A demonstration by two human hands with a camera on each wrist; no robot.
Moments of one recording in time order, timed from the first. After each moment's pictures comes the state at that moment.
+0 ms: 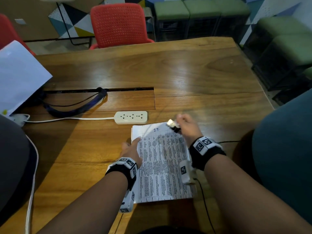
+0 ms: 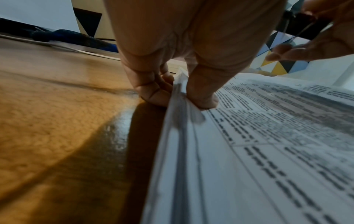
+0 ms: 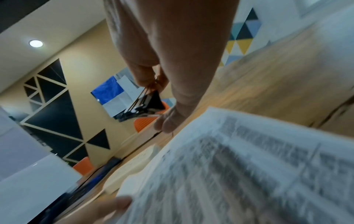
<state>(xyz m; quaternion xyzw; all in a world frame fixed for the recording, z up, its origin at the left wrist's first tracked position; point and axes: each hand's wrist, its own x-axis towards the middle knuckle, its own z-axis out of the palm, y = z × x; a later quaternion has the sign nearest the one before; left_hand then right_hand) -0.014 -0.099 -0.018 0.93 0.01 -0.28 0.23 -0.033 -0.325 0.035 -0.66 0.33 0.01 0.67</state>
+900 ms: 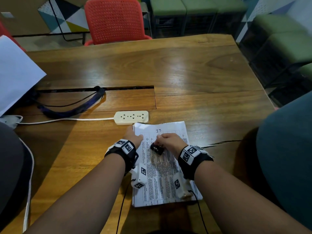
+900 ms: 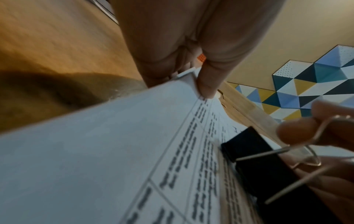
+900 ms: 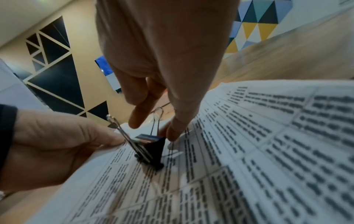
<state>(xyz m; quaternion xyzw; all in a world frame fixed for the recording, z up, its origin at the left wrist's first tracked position) 0.051 -0.117 -0.010 0.86 0.09 -0.28 0.41 -0.031 -0.269 0.011 -0.76 0.24 0.19 0.58</state>
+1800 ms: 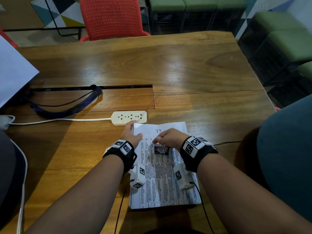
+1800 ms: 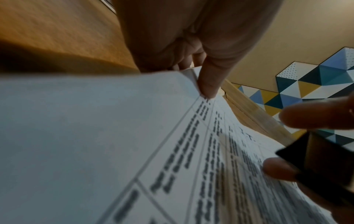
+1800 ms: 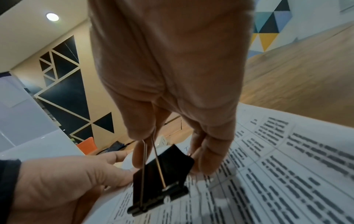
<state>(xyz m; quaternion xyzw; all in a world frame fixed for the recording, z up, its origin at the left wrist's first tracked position) 0.061 -0.115 -0.027 0.85 0.07 -0.24 0.46 -0.006 -0.282 0.047 -0.82 0.19 0.30 0.44</state>
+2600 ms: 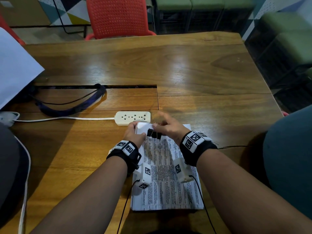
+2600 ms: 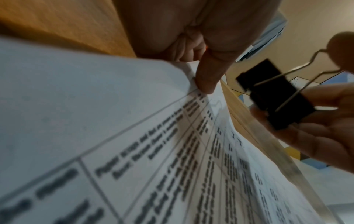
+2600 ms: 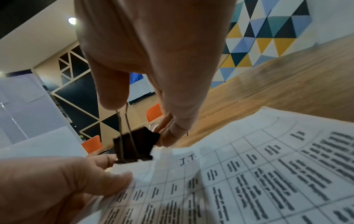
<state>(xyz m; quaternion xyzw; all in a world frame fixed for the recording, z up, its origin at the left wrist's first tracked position) 0.060 -0.120 -0.025 0.84 0.10 -0.21 0.49 0.016 -0.282 0.049 -0.75 0.17 0.20 0.61</state>
